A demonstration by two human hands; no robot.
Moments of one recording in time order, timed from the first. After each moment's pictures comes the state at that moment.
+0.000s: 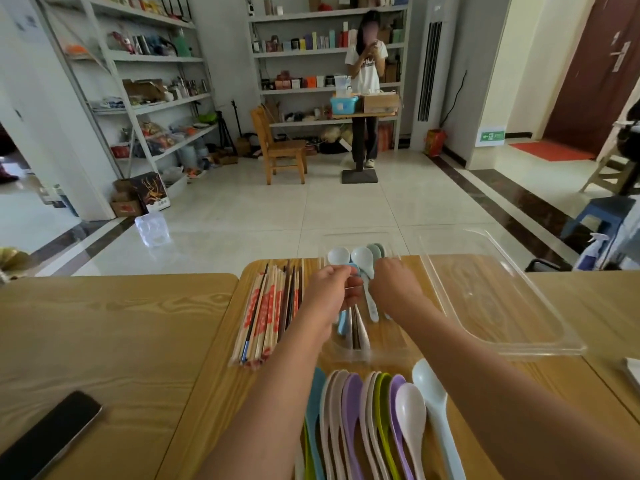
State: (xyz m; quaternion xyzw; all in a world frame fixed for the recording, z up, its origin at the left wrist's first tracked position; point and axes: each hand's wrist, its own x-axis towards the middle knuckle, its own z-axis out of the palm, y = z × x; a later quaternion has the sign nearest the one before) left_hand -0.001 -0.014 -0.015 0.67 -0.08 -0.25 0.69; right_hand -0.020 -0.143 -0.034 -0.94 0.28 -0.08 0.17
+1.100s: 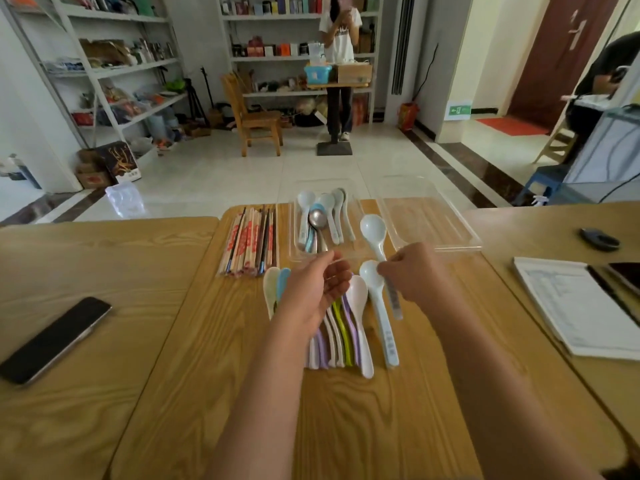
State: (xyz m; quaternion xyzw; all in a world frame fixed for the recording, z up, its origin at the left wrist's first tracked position) left_hand -0.156 0.046 -0.037 0.54 -0.04 -0.32 0.78; right_hand -0.229 -0.096 -0.018 -0.84 0.37 -0.11 0.39
